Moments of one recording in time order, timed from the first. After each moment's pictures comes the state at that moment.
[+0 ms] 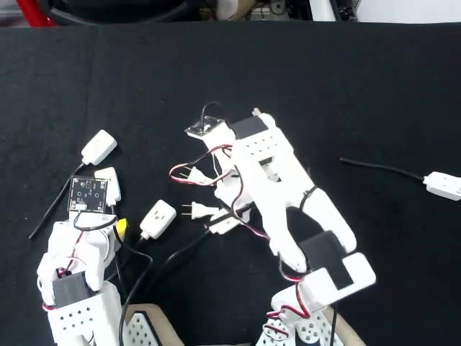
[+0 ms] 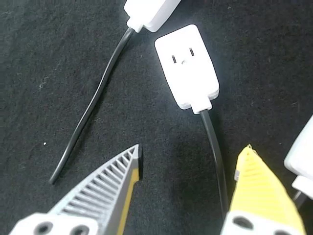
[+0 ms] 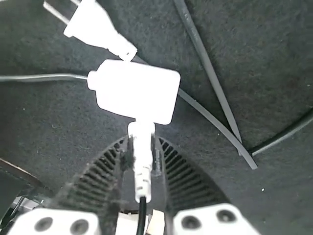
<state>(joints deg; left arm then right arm) -24.0 -104.1 96.2 63.1 -25.1 -23.6 5.3 16.0 88.2 18.9</state>
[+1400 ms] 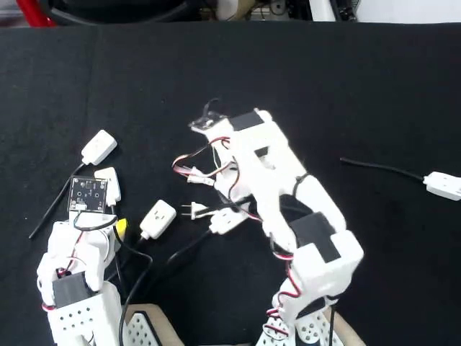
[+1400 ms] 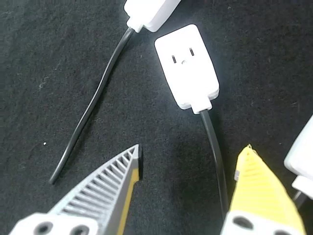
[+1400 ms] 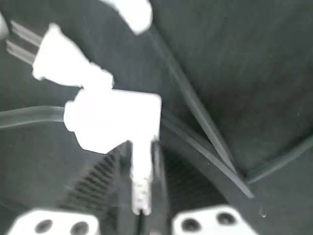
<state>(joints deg) -24.0 -104.1 96.2 63.1 -25.1 -21.3 13.4 11.7 84.1 17.0</state>
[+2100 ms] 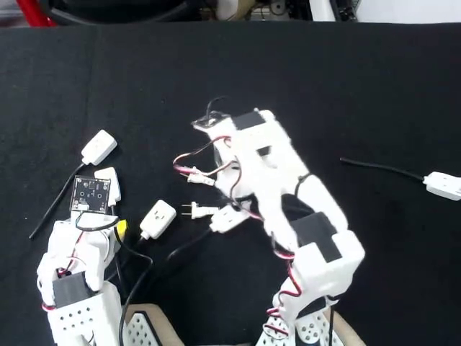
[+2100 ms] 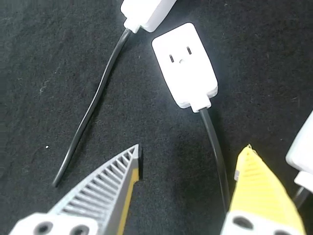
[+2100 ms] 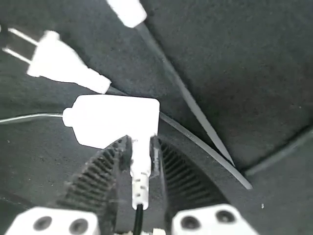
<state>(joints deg) -24.0 -104.1 96.2 63.1 -27.4 -18.1 13.8 11.7 85.1 16.0</state>
